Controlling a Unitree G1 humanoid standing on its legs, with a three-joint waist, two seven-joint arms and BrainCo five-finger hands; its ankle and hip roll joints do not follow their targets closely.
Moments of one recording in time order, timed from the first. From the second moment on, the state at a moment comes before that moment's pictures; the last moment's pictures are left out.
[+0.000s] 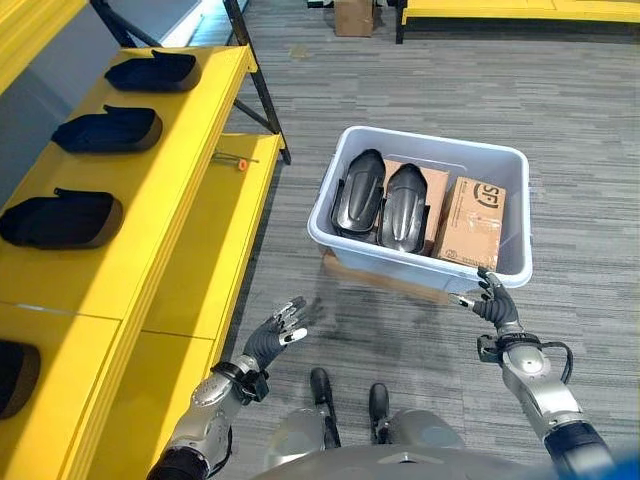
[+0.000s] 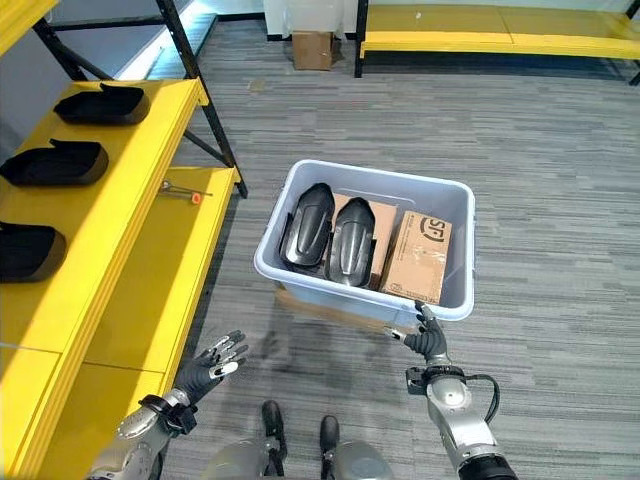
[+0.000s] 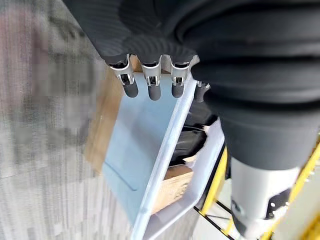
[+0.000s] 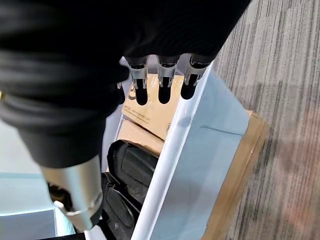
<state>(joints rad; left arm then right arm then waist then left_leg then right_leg) 0.12 0.37 -0.22 0.46 -0.62 -0.12 -0.43 0.01 -0.40 0.20 0.29 0.21 0.01 -0.19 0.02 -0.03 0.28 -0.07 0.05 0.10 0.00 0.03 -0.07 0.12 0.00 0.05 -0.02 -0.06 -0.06</state>
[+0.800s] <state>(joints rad) 0.10 0.41 -0.28 0.46 -0.57 -0.14 -0.41 -0.08 -0.39 0.24 0.22 0.20 0.00 -0.26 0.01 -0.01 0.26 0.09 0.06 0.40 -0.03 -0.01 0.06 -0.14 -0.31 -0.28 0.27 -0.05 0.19</state>
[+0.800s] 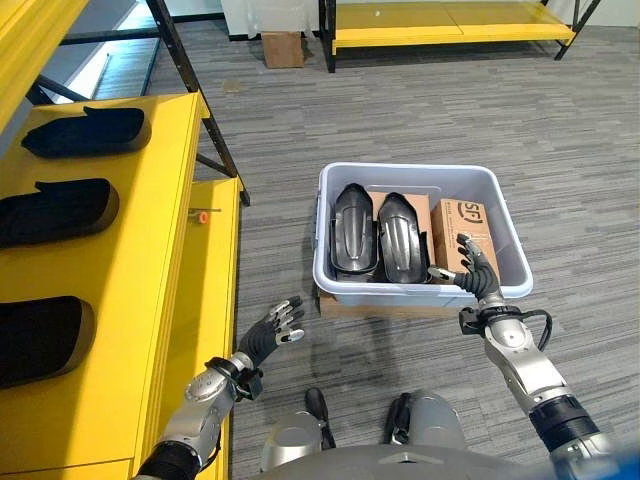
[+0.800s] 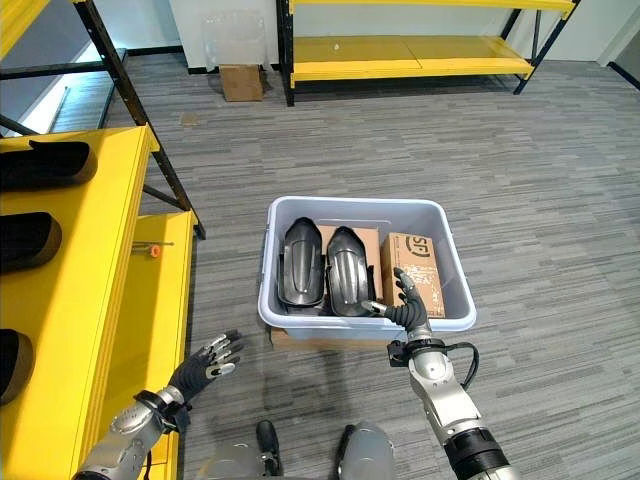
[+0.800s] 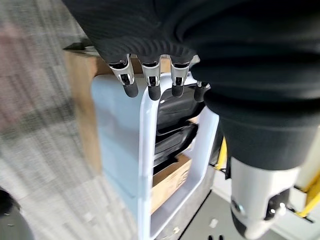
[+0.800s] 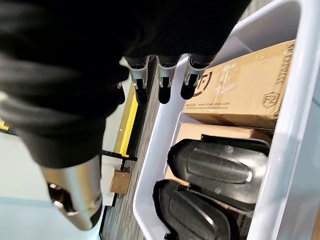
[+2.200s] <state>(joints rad) -0.07 0.46 -0.43 0.32 -0.63 -0.12 -0.27 -0.63 -0.38 0.21 0.34 0.25 -0.03 -0.56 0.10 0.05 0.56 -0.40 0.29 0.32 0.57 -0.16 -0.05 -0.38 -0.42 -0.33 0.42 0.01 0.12</state>
